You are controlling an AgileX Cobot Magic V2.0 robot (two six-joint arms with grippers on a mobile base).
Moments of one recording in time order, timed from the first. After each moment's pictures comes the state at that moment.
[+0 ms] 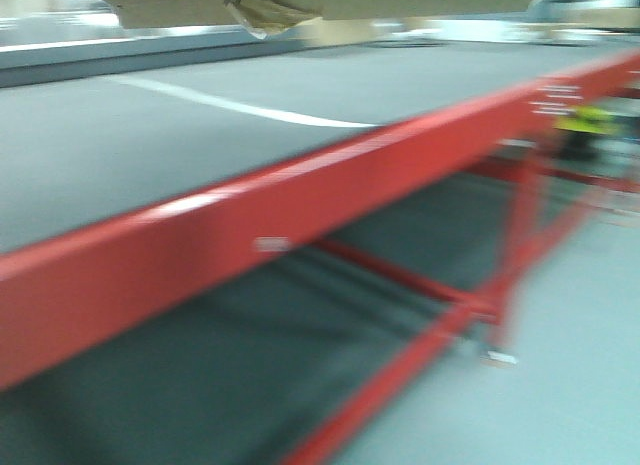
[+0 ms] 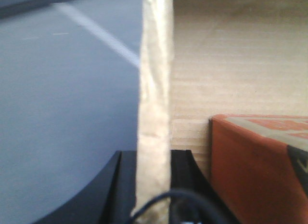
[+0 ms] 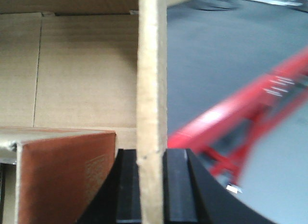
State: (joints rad) left arm -0.52 1.46 -1.77 0.67 0.96 -0.74; right arm 0.38 1.33 -1.60 -0.51 0.73 0.57
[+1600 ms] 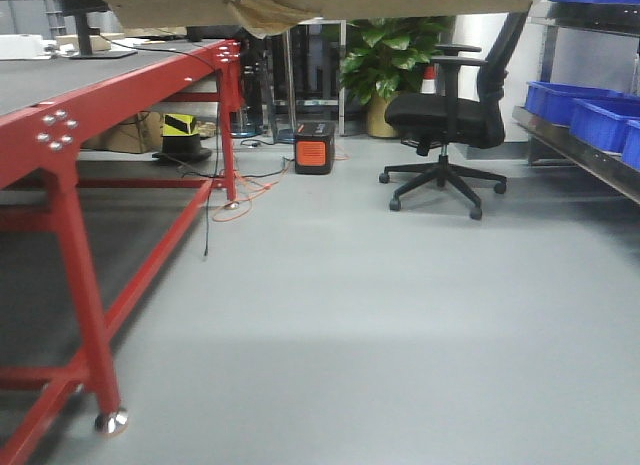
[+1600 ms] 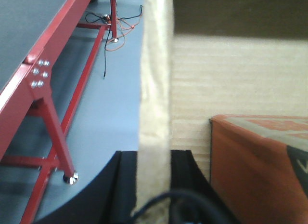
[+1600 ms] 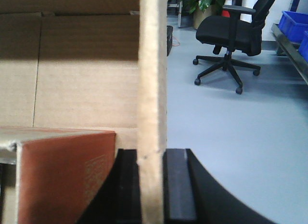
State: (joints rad) left arm -0.52 1.46 -1.77 0.67 0.96 -0.74; right arm 0.38 1.33 -1.60 -0.51 0.73 0.57
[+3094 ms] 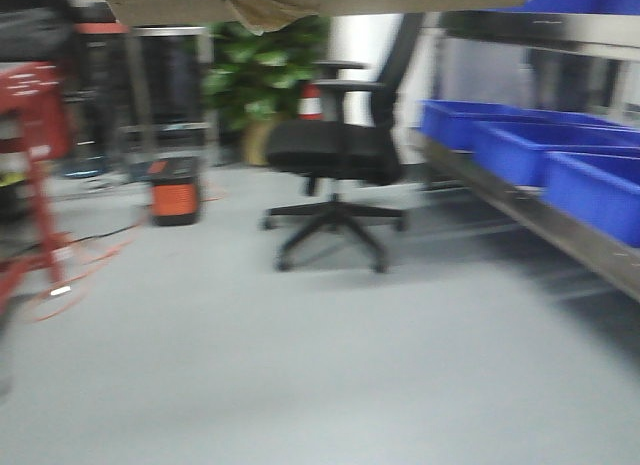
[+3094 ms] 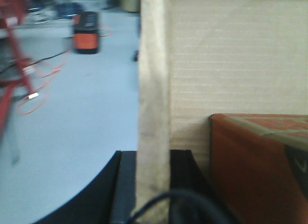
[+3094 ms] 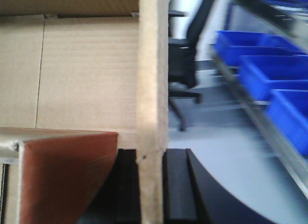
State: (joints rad) left arm -0.52 1.46 -1.77 0.67 0.96 -0.74; right arm 0.38 1.33 -1.60 -0.51 0.70 0.57
